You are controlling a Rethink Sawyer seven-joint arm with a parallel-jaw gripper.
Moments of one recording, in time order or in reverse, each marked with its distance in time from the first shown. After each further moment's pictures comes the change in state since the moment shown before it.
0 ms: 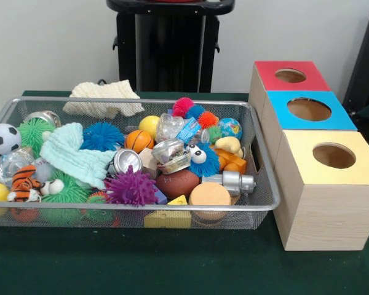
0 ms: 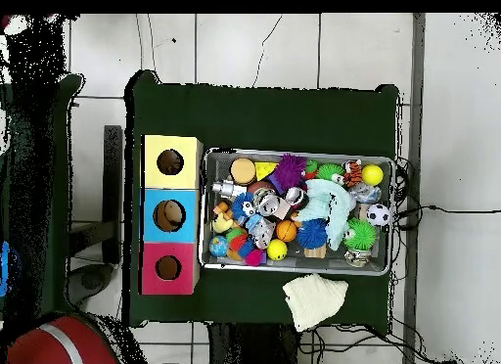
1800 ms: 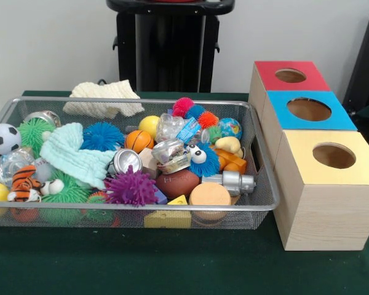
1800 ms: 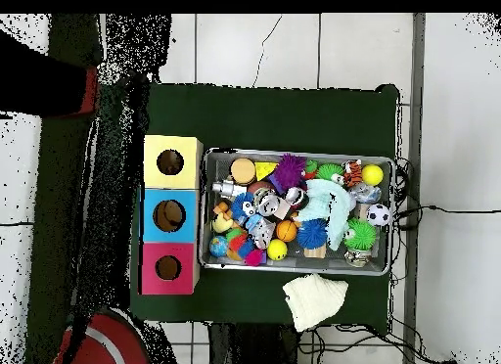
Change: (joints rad) arm -0.110 -0.098 0.202 -0.160 -0.193 -0.021 0.000
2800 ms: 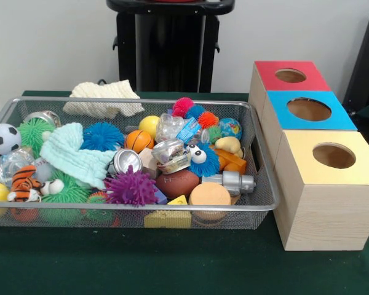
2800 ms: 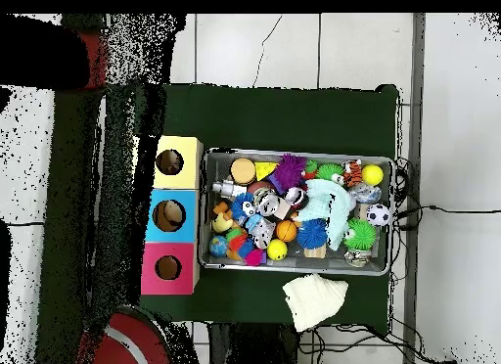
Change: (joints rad) arm -0.075 -0.055 -0.027 -0.122 0.104 0.006 0.000
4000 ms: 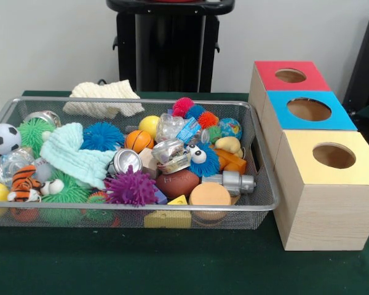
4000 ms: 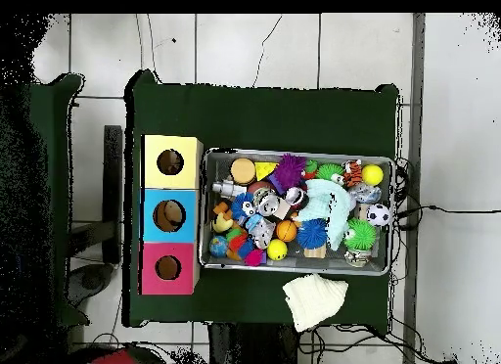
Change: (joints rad) arm -0.084 -0.193 -0.388 -0.031 0.438 0.258 0.000
